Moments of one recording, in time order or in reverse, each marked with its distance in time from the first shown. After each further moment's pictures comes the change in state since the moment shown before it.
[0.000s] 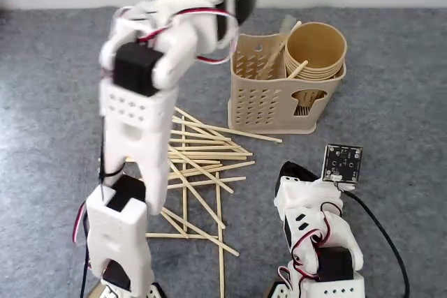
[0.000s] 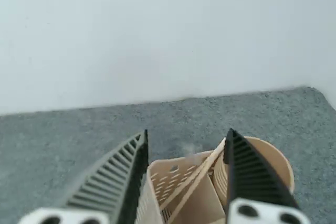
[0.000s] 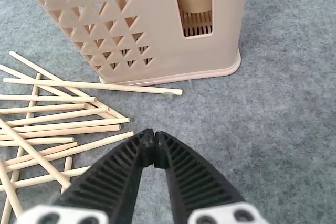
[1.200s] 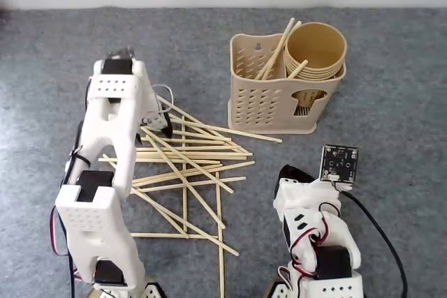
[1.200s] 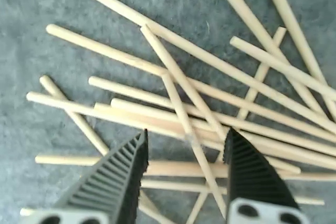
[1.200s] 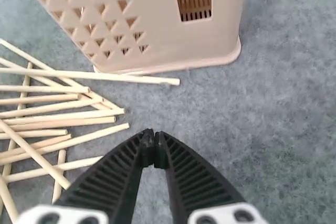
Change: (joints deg) left arm -19.1 0.3 68.5 1.8 6.2; right arm 0.0 0.0 2.4 -0.2 0.0
